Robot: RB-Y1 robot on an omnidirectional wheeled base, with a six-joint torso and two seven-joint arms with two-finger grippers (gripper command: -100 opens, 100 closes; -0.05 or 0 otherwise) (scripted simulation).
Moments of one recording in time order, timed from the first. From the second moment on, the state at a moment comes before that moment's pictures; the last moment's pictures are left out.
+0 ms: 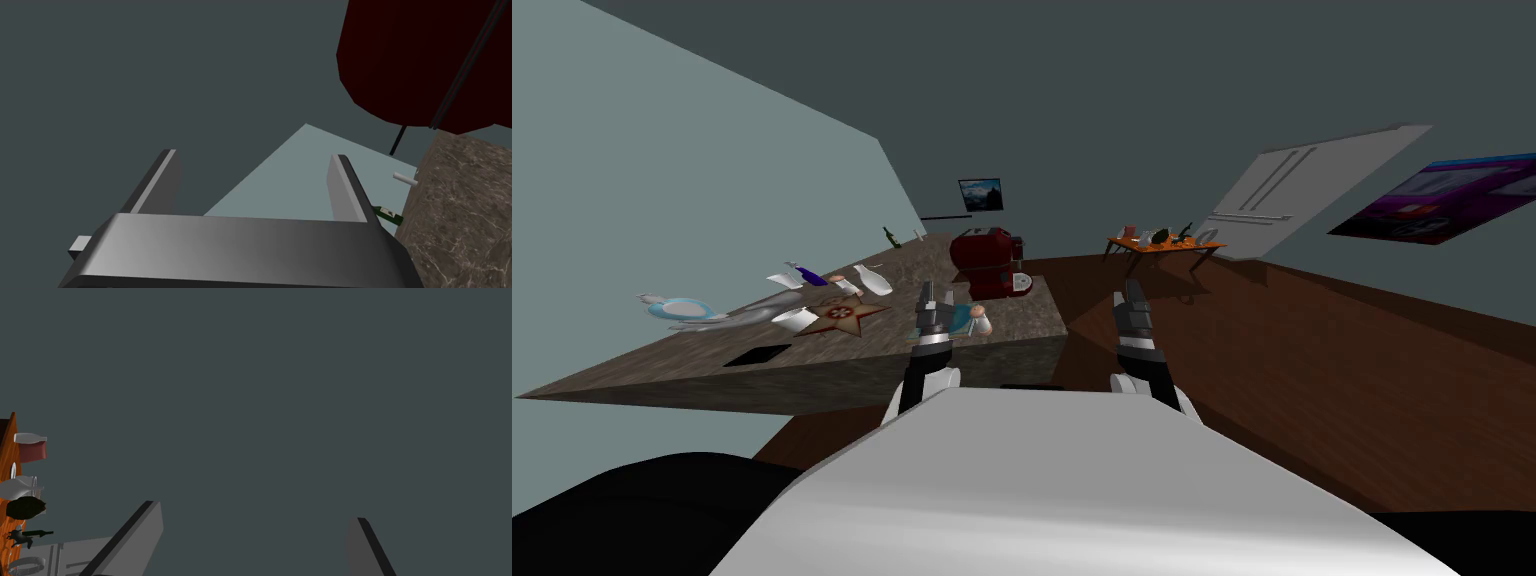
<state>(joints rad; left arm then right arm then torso) 0.53 0.02 0.03 -2.25 0.03 -0.39 0.12 0.54 -0.02 0.00 -2.23 0.08 -0.41 0.10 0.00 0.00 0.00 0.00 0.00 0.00</state>
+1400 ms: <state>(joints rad) 0.65 0.21 0.24 -2.25 0.14 -0.06 0.26 0.54 -0.02 0.00 -2.23 0.08 -0.41 0.10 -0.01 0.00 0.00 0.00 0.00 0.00</state>
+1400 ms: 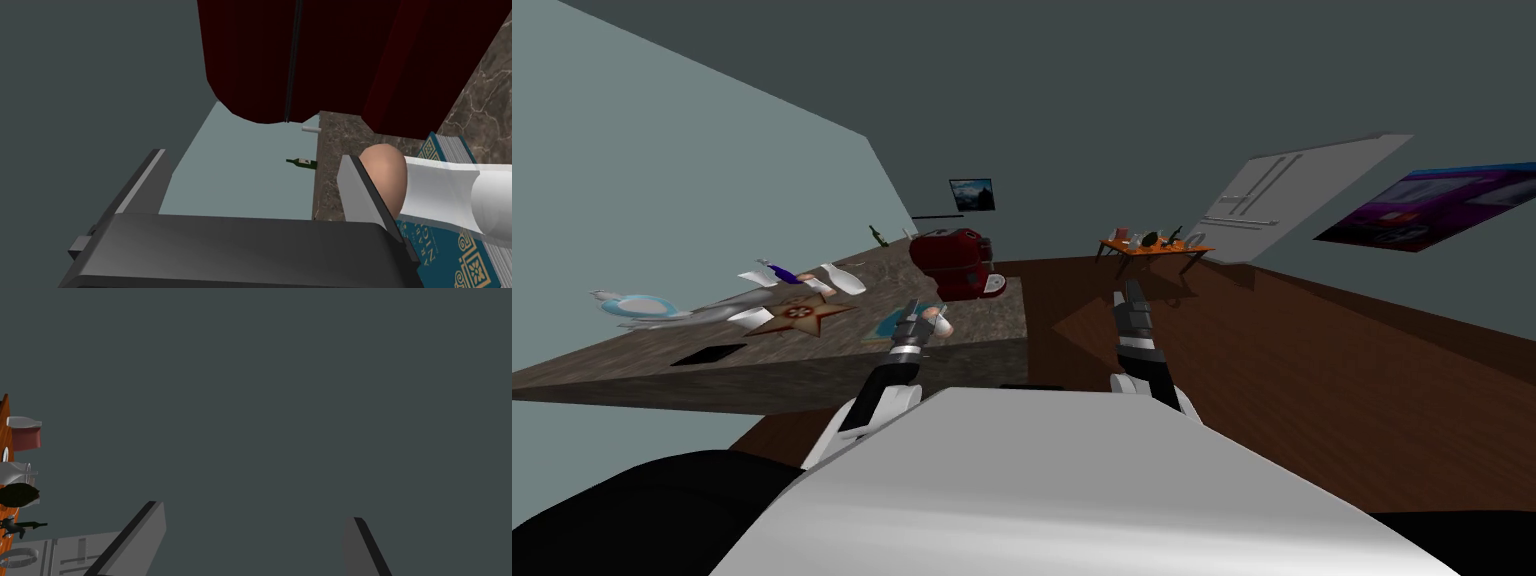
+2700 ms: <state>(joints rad) 0.73 0.33 0.43 -2.20 0.28 0.27 0.41 0.54 -0.02 0.00 -2.23 0.08 -0.41 0.10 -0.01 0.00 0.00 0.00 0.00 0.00</state>
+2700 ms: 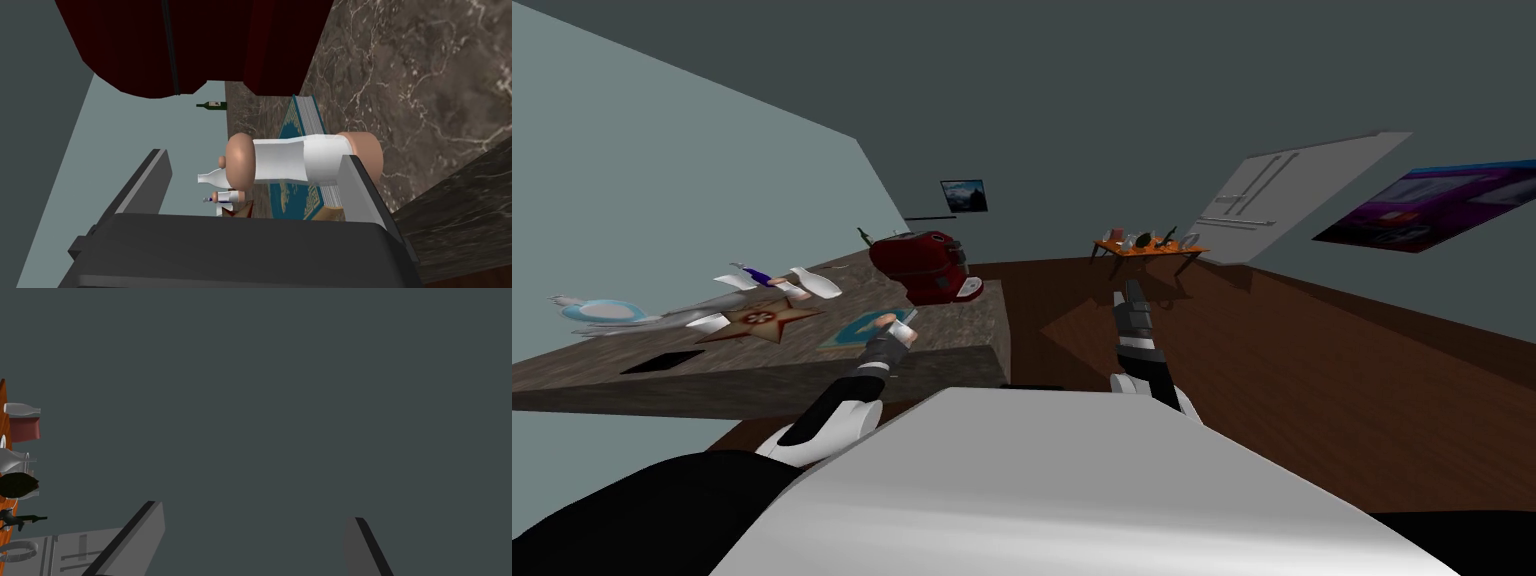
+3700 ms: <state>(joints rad) 0.79 0.41 0.55 -2.15 0.40 0.52 0.52 0.54 -0.02 0.00 -2.23 0.08 -0.41 0.10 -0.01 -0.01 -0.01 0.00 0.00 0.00</state>
